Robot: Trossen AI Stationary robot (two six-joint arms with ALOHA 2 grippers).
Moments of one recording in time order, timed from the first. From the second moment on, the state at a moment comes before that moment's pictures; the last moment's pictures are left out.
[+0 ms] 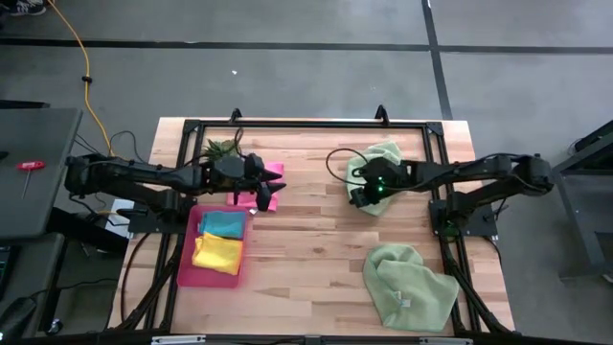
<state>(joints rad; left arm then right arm) 0.23 1.15 0.54 0.19 -0.12 -0.42 -0.18 1.28 0.65 -0.19 -0.24 0.99</state>
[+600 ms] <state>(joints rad) 0.05 1.52 0.64 0.40 -0.08 -0.39 -0.13 1.64 0.65 0.43 -0.42 1.18</state>
